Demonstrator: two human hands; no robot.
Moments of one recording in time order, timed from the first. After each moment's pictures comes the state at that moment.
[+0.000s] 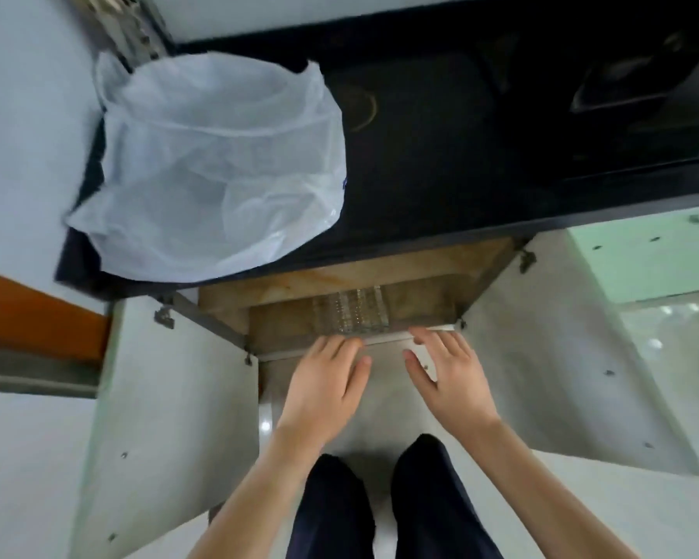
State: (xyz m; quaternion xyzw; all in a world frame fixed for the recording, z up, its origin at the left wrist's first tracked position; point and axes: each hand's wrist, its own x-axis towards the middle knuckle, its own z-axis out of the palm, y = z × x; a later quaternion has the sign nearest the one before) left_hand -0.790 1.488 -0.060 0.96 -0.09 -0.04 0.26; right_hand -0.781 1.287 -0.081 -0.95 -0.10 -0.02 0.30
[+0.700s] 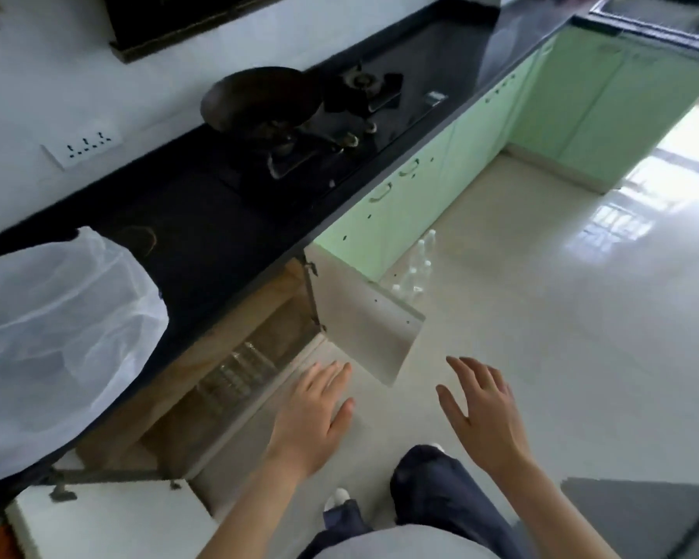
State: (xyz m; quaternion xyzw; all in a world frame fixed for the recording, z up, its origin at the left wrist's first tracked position) left_hand -0.887 1.390 0.075 0.86 -0.46 -0.13 0.17; right_hand -1.060 1.185 0.073 -0.93 0.31 -0.09 0.17
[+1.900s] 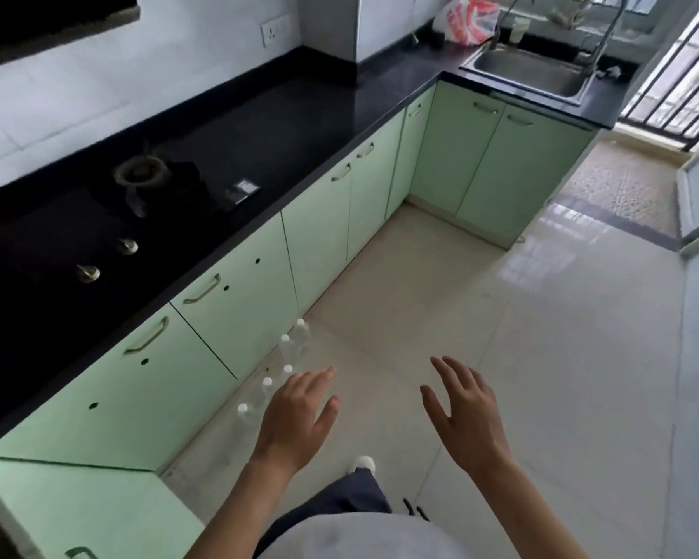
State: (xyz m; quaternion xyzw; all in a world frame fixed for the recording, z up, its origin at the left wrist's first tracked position) left_hand -0.851 0.709 0.057 0.85 -0.46 -0.10 0.24; right_hand -1.035 0.525 0.078 -0.91 0.35 -0.09 0.18
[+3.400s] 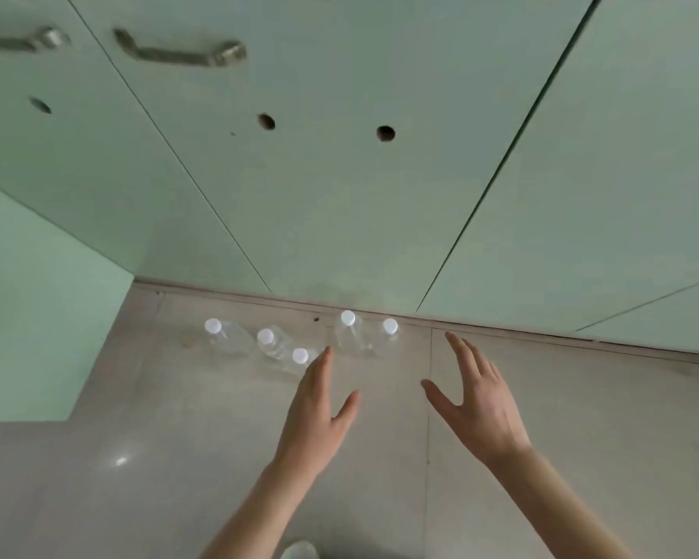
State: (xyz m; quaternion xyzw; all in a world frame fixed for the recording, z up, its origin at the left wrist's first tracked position) left_hand -0.668 0.451 -0.466 0.89 0.20 -0.06 0.40; right_hand -0.579 0.233 -0.447 -0.95 -0.15 0.12 0.26
